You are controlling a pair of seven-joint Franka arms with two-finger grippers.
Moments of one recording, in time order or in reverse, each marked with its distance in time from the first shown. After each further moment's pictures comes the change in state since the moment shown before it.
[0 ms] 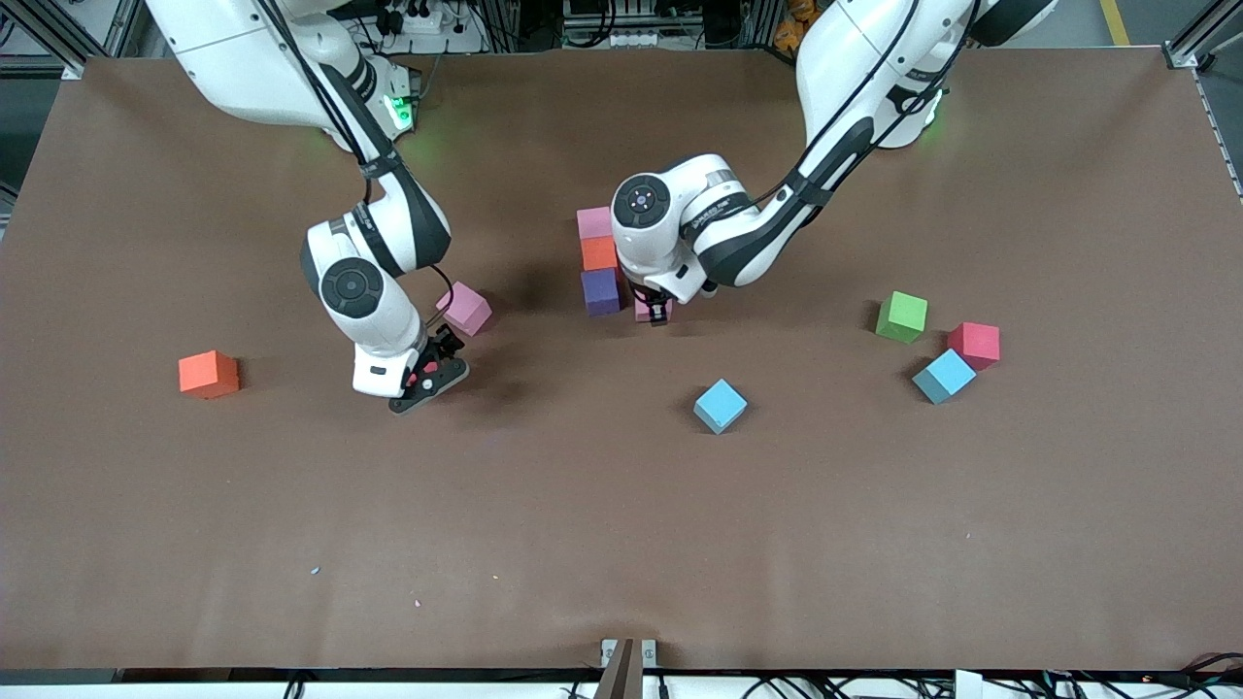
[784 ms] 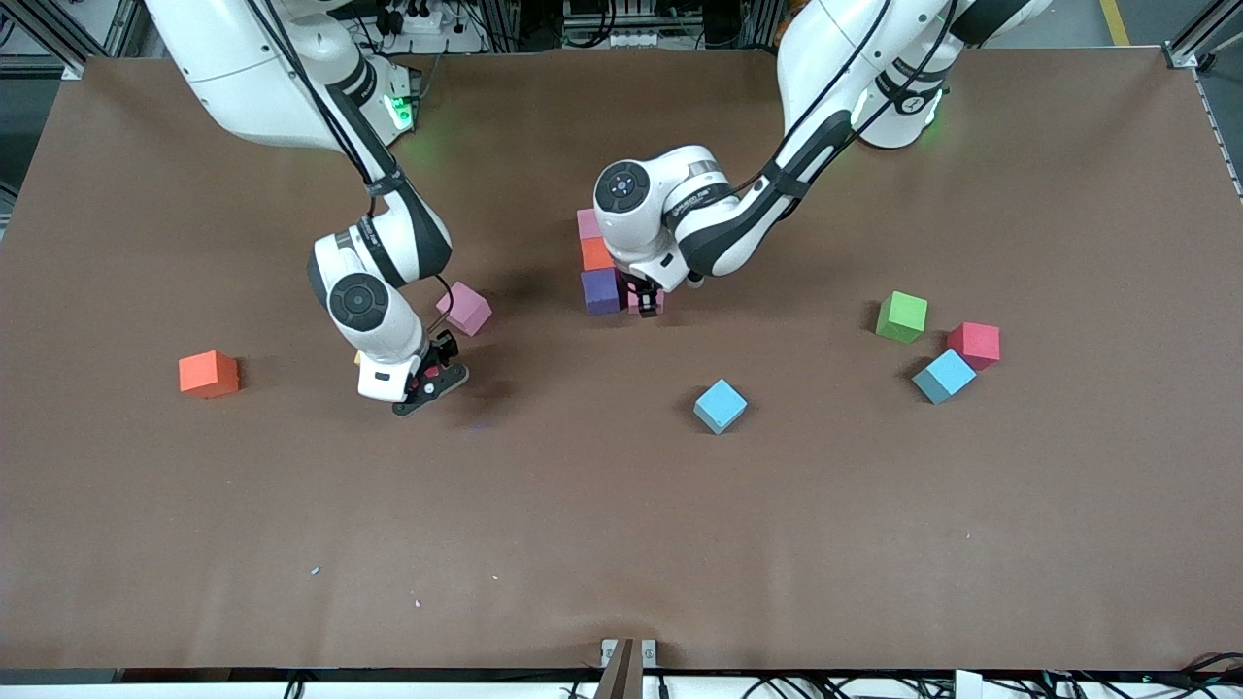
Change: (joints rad) left arm -0.075 0.009 0.038 0.005 0.029 -0.001 -0.027; right arm -0.012 0.056 -0.001 -0.004 -0.006 0.025 0.002
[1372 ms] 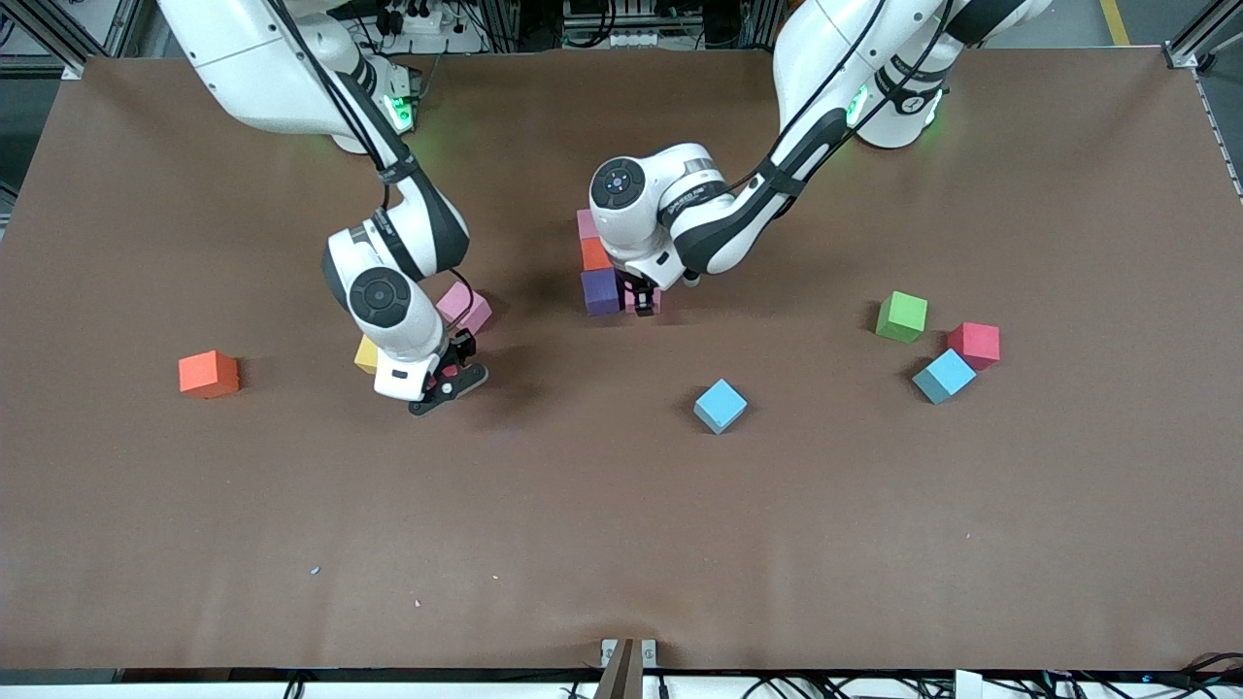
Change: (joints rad) left arm -0.013 0.004 0.002 0.014 0.001 0.000 -0.003; right arm 0.031 -0.011 0.042 0.082 0.001 -0.100 0.120
